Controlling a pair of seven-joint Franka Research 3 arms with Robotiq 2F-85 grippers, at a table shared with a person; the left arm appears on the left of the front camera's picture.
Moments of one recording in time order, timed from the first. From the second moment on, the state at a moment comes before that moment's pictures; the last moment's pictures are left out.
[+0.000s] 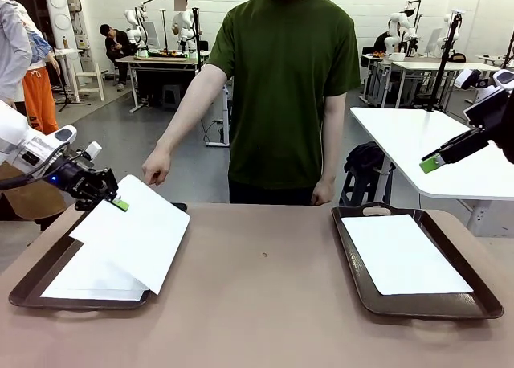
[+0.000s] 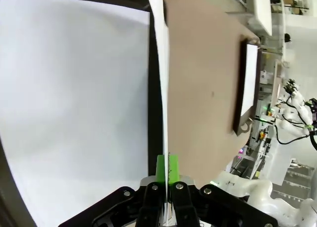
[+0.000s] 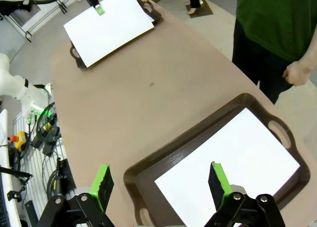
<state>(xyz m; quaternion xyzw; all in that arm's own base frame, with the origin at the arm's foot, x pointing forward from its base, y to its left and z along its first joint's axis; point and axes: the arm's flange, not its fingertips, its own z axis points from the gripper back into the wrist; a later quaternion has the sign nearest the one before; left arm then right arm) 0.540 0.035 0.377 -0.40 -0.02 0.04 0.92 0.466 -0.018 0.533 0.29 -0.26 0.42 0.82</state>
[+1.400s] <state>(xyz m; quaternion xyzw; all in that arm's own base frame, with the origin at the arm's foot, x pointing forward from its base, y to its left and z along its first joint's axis) 0.551 0.064 0.358 -0.24 -0.01 0.06 0.97 0.466 -0.018 0.533 0.29 -0.26 0.42 0.82</state>
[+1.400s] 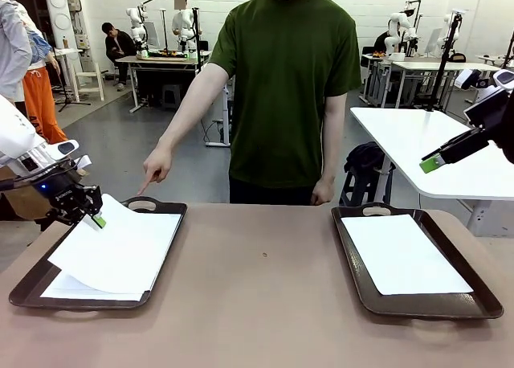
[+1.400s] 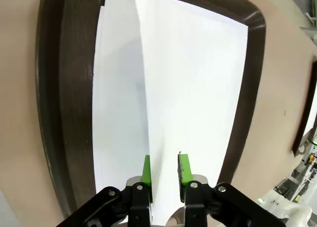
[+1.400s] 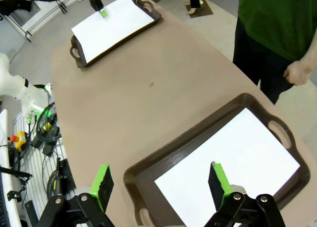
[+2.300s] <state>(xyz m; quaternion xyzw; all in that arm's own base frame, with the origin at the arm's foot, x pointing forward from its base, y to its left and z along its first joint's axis) 0.554 0.072 0.367 -0.21 -0.02 0.07 0.98 0.466 -0.018 0.533 0.29 -0.26 0.42 0.82</state>
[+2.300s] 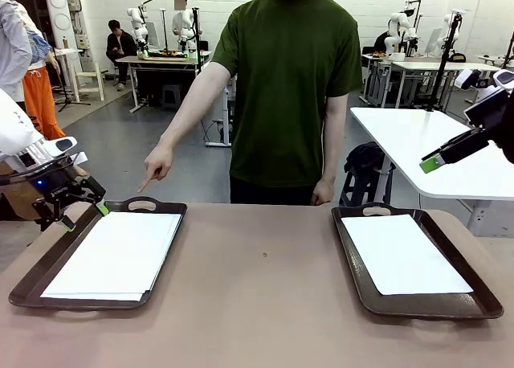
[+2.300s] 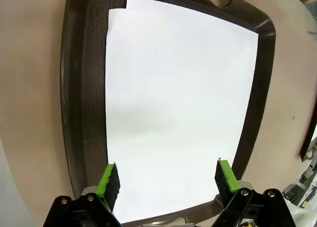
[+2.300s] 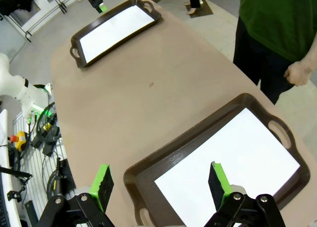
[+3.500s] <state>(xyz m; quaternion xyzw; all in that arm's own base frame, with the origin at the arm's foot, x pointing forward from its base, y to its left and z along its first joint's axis) 0.552 0.074 0.367 -0.22 -0.01 0.07 0.97 0.466 -0.018 0.533 0.29 -0.26 0.42 0.82</state>
